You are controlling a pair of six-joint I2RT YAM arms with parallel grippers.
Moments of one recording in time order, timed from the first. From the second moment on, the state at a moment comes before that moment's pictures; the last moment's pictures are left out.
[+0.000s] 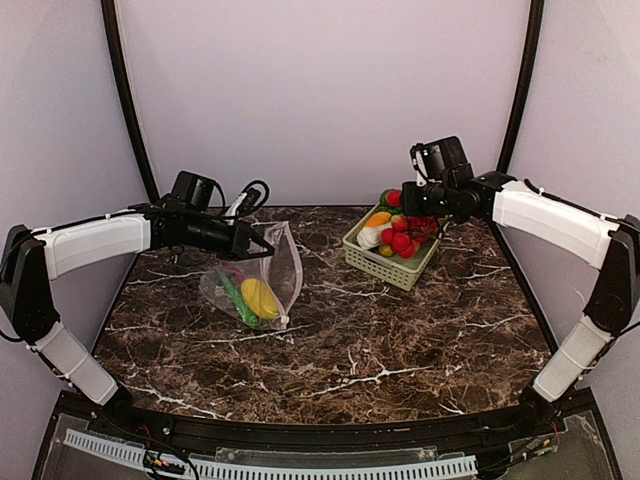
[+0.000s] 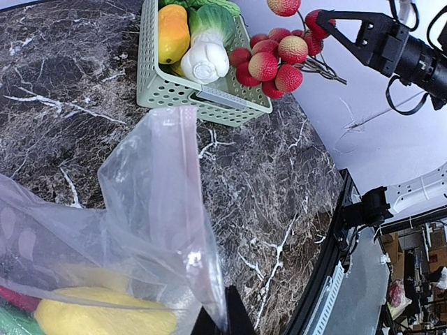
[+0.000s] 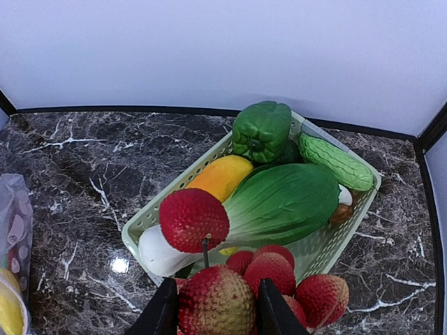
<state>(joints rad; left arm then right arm) -0.46 1.54 1.15 -0.32 0.67 -0.31 0.60 1.59 1.42 -0.43 0.30 0.29</state>
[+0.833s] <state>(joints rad) -0.46 1.54 1.14 -0.33 0.68 -0.30 0.52 1.47 1.19 -0.38 0.11 0.33</state>
